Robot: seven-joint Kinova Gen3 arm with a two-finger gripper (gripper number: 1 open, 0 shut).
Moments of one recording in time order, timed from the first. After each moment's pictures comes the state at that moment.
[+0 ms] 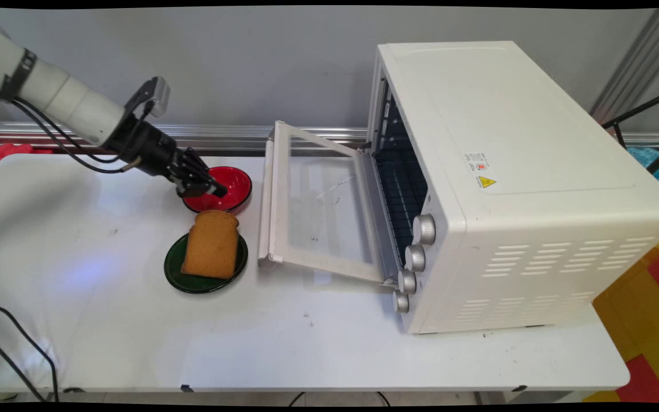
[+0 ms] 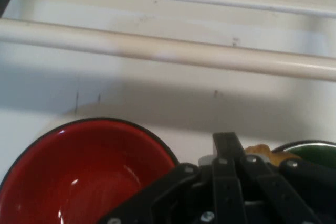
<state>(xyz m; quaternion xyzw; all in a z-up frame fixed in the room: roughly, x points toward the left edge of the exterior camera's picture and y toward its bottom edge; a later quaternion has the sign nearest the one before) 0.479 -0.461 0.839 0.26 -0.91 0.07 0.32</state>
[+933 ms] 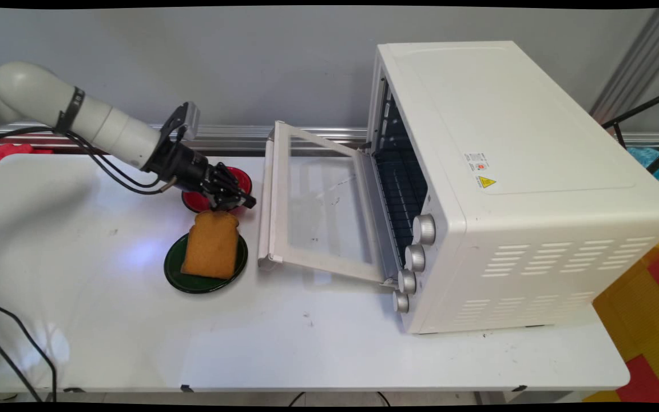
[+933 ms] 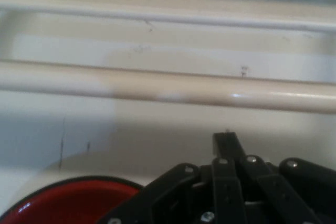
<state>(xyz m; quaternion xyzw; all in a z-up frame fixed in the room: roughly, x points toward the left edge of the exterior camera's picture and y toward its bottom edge) 0.457 -0.484 0.781 0.23 -0.90 0.08 0.36</state>
